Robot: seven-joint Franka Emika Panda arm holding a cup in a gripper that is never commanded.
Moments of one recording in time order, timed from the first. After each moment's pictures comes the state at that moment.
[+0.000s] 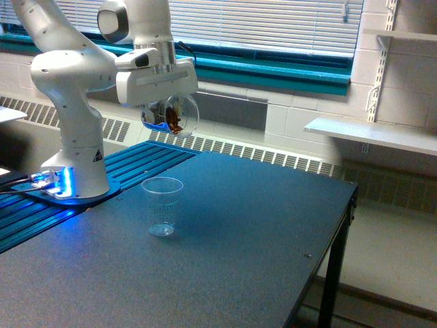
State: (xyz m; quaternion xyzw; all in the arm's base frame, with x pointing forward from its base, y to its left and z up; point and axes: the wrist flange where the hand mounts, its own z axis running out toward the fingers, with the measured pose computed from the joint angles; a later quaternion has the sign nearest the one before) arm 0.287 -0.060 0.380 -0.84 0.53 -0.07 0.06
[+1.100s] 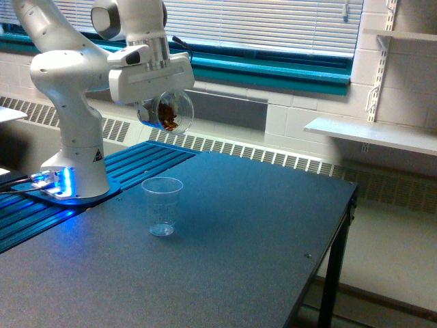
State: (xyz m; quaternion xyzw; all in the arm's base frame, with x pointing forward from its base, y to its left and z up) arm 0.277 -0.073 0.388 -0.82 0.56 -0.06 0.09
